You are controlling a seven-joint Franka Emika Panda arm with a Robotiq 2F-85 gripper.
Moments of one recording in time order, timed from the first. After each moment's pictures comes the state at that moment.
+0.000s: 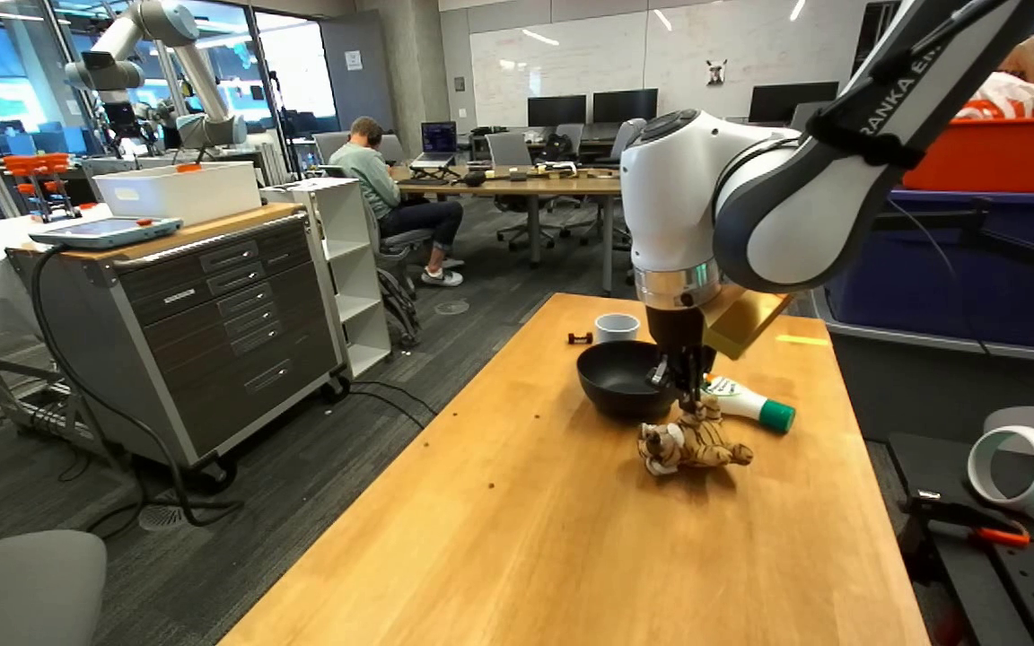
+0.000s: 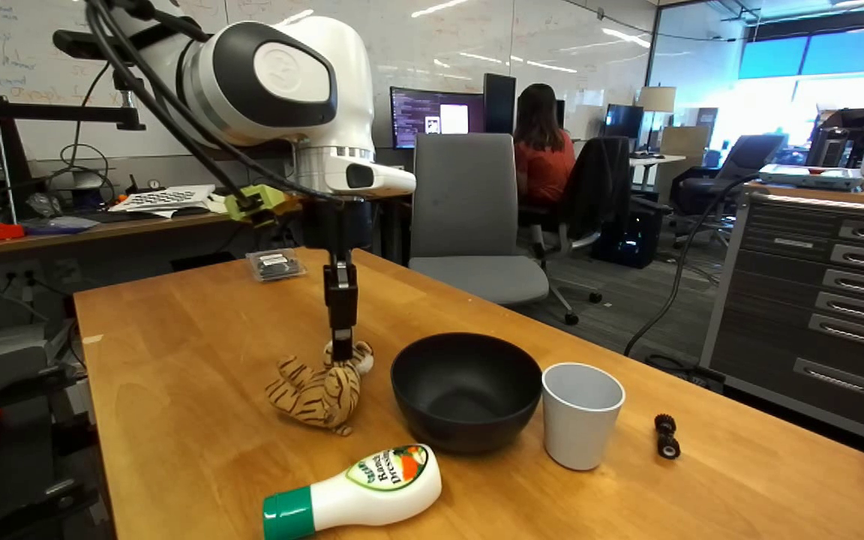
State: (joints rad) arm -0.02 0.27 -0.14 -2.34 -0.35 2.48 0.56
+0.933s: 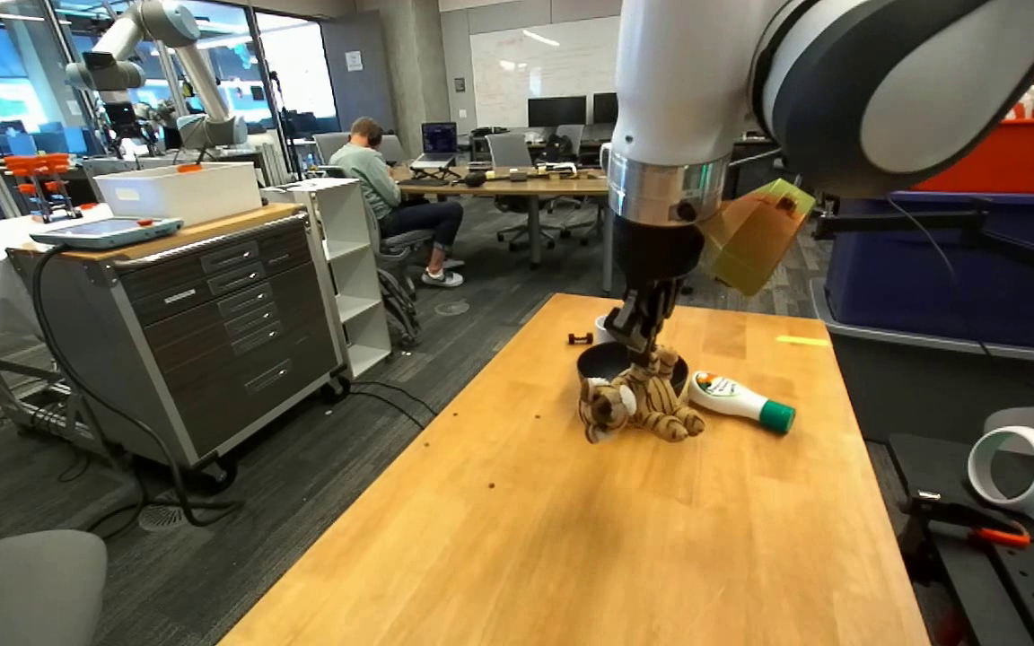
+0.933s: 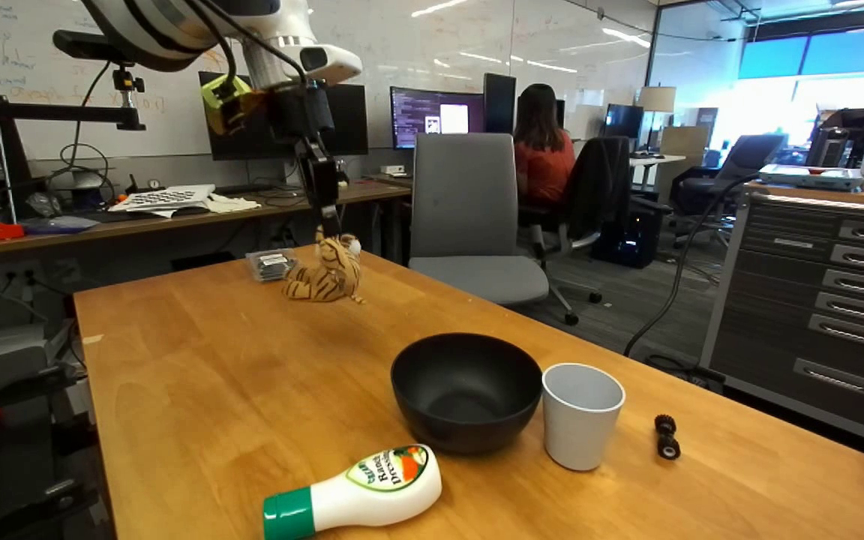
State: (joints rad) arm 0.11 0.01 -0.05 -2.36 -0.43 2.43 0.61
